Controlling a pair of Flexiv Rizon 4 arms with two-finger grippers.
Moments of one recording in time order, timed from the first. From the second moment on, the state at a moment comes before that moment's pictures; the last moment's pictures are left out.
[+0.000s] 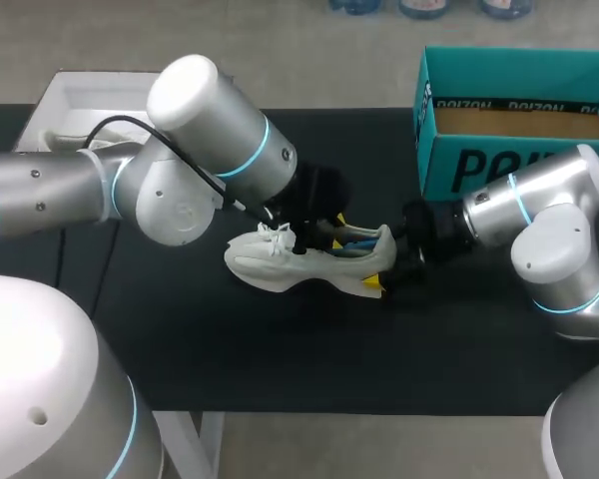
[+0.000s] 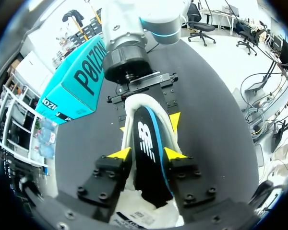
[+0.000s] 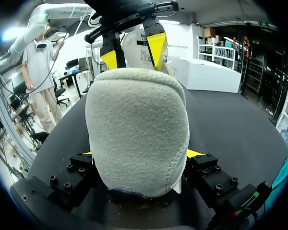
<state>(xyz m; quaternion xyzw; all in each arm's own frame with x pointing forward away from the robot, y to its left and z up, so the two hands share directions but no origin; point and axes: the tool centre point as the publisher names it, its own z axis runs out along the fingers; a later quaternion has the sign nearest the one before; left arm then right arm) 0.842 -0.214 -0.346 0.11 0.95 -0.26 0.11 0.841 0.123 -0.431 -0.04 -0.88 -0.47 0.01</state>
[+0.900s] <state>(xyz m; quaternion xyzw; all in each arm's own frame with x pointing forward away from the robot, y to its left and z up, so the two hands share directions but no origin) 0.843 -0.209 -0.368 0.08 0.96 -0.23 0.13 0.841 0.123 -0.431 -0.04 -0.88 -0.47 0.01</state>
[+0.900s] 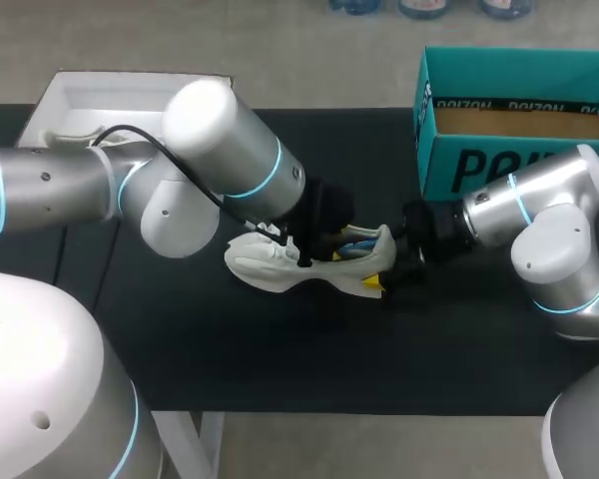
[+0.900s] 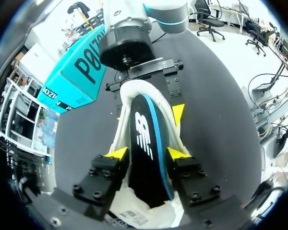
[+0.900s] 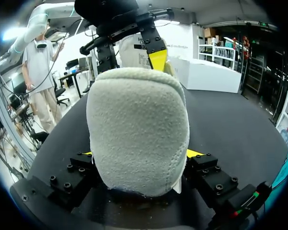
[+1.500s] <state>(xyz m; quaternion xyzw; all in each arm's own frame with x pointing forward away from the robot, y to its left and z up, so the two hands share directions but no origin) 0.846 -0.218 -0.361 0.06 0.96 -0.22 0.15 0.841 0.123 -0.431 -0.04 -0.88 -0.47 0.01</state>
